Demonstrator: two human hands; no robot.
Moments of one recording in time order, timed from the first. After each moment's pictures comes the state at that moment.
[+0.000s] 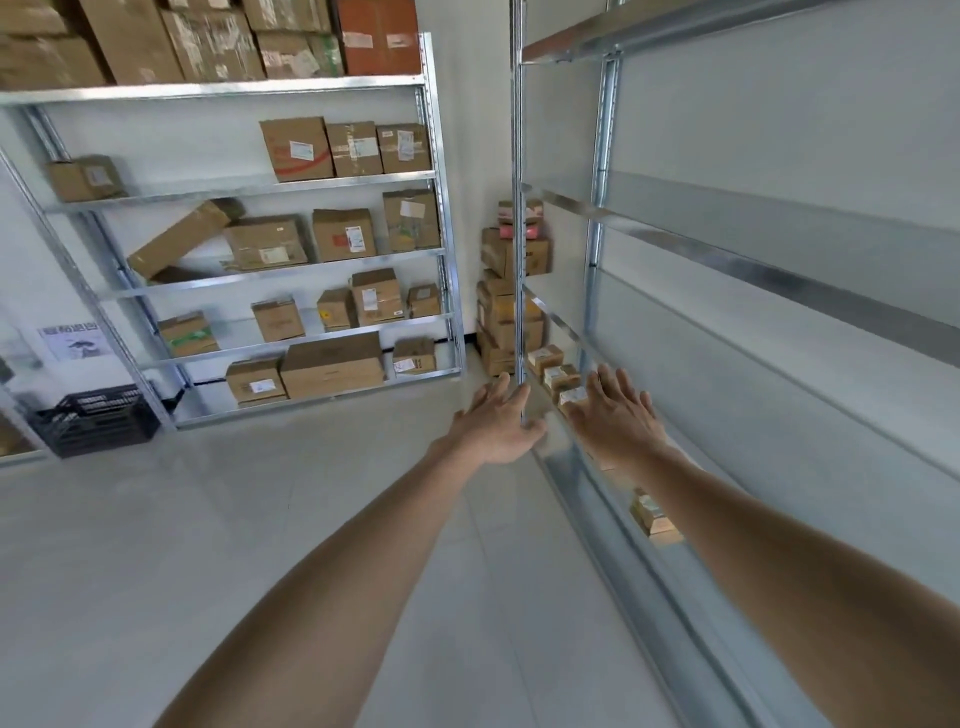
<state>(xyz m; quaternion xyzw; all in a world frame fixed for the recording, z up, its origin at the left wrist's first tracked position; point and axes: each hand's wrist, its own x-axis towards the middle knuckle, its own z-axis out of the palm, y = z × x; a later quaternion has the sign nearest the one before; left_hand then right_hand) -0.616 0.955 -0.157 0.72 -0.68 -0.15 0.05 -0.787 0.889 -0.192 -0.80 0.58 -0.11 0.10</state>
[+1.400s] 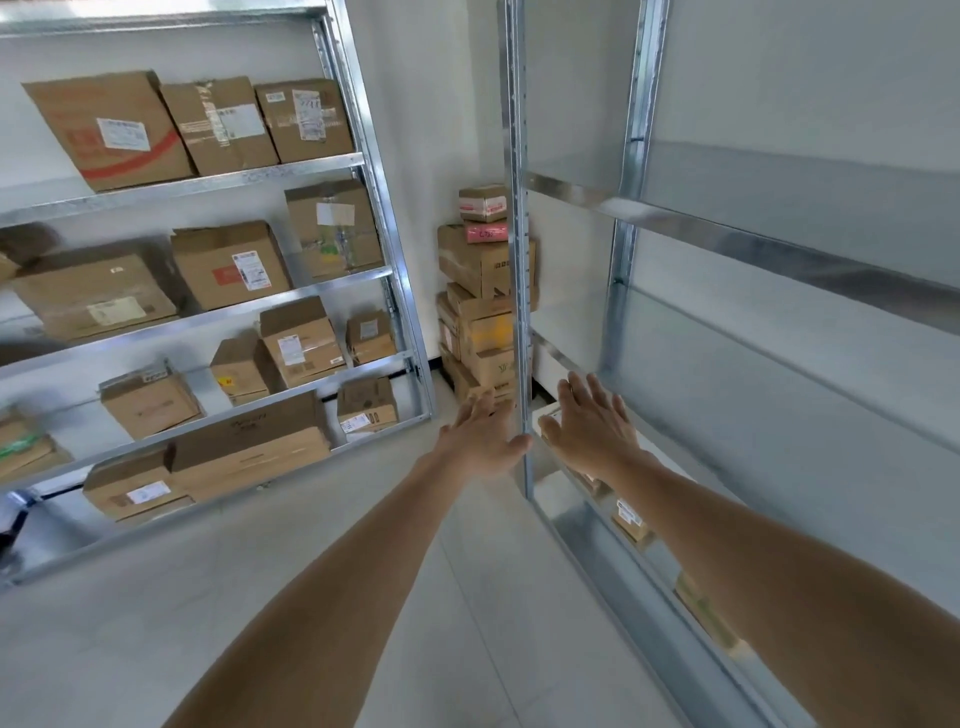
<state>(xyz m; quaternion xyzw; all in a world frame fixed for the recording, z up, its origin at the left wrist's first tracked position) -0.313 0.322 -0.229 0.67 -0.72 -0.18 0.00 -0.483 0.284 -0.262 -0.77 0.62 -0.07 0.09</state>
